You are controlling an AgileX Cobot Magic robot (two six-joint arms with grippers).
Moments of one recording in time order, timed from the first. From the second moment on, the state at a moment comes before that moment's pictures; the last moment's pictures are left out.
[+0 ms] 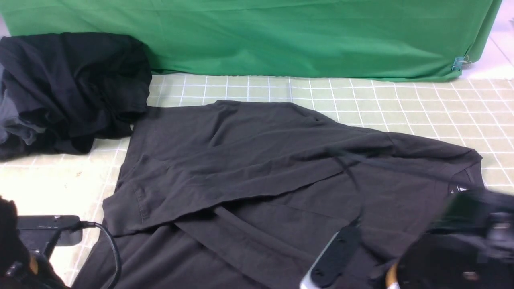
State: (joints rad) right arm 0.90 1.50 -0.79 0.09 0.80 -0.02; left arm -0.29 1.17 -0.59 0.04 1.04 -0.35
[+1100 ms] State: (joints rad) right arm 0.66 1.35 -1.09 -0.04 0.98 -0.08; left arm -0.17 1.24 -1.10 0.09 1.14 -0.35
